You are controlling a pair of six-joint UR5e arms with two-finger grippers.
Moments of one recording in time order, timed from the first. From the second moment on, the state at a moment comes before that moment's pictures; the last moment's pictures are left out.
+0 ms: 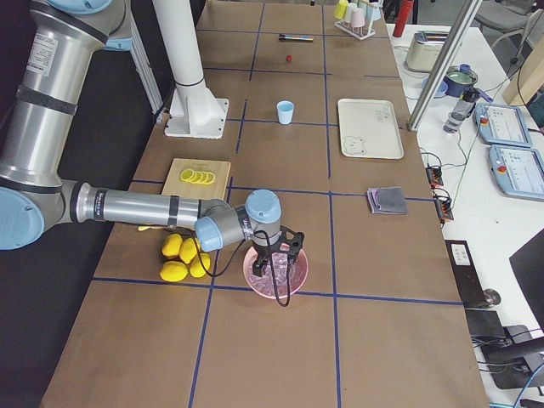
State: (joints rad) left arm -1.49 -1.69 -1.49 -1.49 -2.37 0.11; right arm 1.26 -1.90 1.77 -1.12 2.31 0.75
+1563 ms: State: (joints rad) left arm -1.49 -1.69 -1.49 -1.50 -2.37 0.11; right arm 1.21 -1.87 1.73 -1.12 2.28 0.76
